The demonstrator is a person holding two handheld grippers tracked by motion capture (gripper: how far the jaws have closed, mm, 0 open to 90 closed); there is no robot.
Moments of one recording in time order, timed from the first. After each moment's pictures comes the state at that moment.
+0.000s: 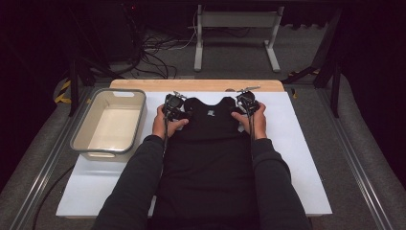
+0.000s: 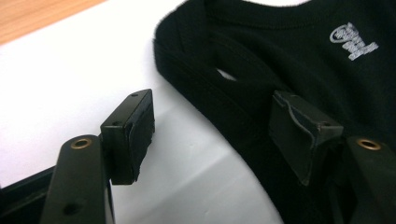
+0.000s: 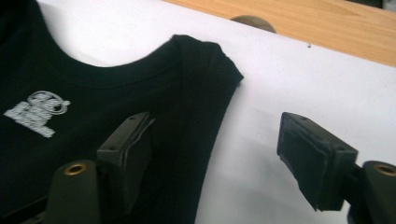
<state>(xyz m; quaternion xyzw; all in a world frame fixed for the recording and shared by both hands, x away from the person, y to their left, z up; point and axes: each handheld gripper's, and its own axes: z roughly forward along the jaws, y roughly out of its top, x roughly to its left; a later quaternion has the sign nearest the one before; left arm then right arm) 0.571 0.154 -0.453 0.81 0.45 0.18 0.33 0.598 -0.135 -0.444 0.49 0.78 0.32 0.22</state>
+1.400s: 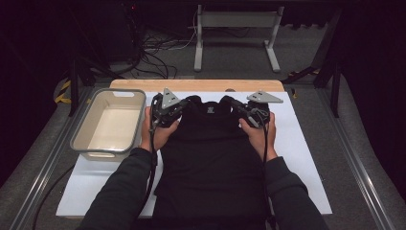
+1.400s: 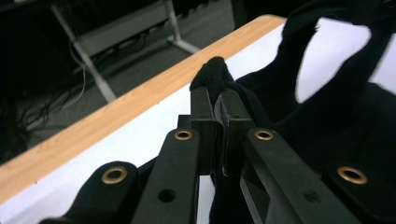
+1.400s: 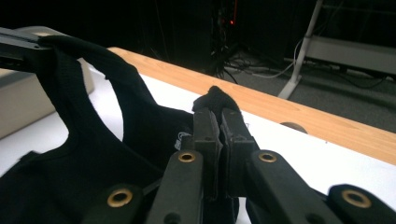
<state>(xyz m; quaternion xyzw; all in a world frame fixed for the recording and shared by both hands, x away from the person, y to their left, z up) 0.449 0.161 -0.352 0.78 0.32 0.31 0.45 0.473 -0.138 -0.360 0.37 0.73 0.51 0.26</state>
